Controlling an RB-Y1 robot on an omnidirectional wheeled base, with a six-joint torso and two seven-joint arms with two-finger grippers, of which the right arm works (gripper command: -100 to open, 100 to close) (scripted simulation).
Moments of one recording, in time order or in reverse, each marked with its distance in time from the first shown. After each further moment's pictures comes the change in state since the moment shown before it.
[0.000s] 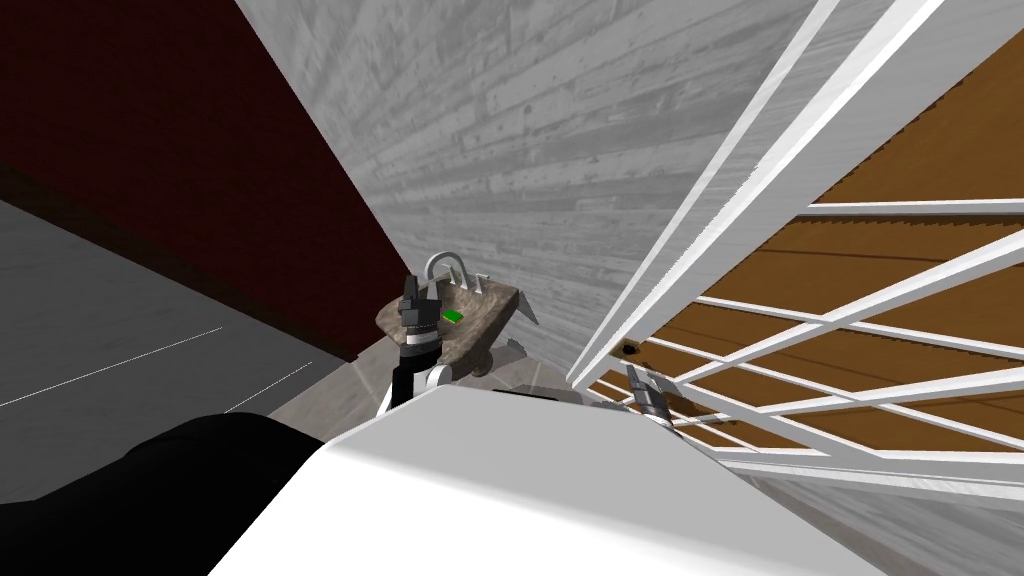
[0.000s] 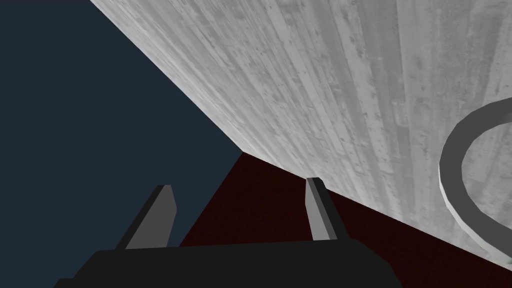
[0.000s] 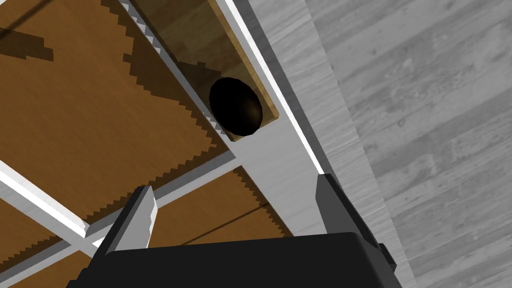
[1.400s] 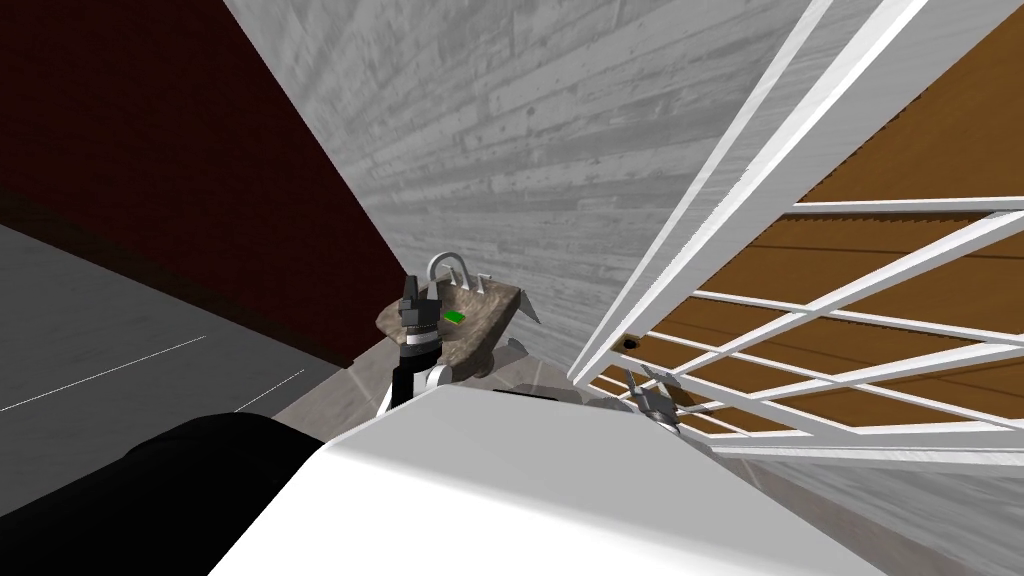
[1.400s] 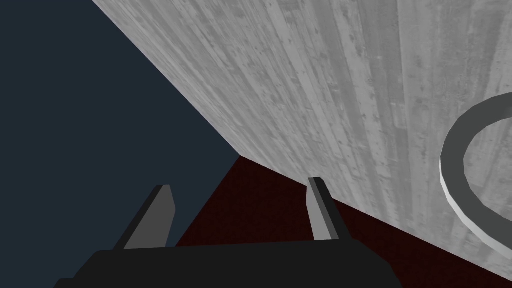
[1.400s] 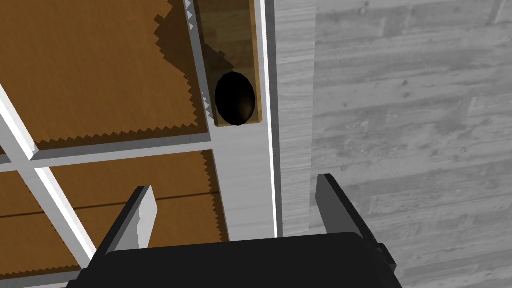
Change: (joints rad) arm 0.015 -0.006 -0.056 0.012 0.097 -0.024 0.365
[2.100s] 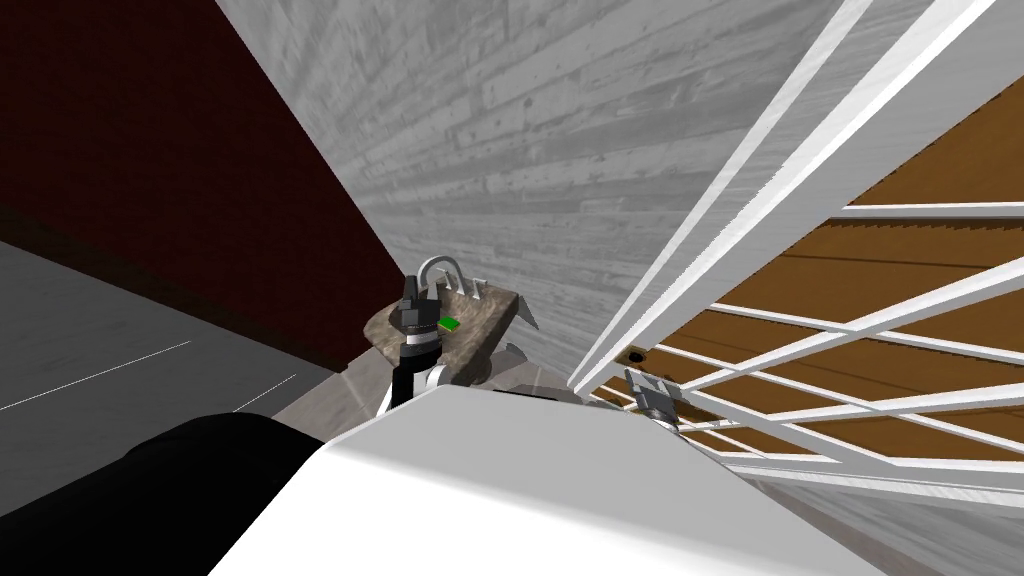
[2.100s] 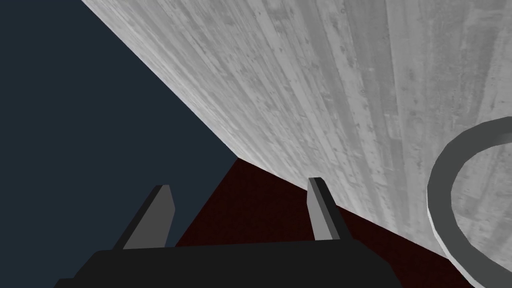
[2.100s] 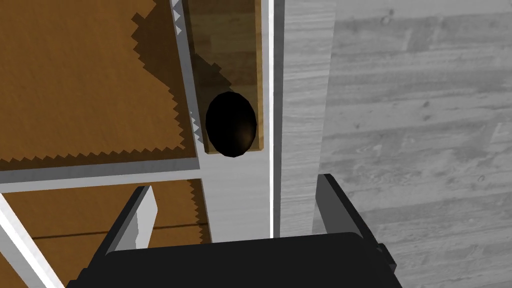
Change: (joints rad) arm -0.015 0.001 -0.011 0.011 0.004 0.006 0.050
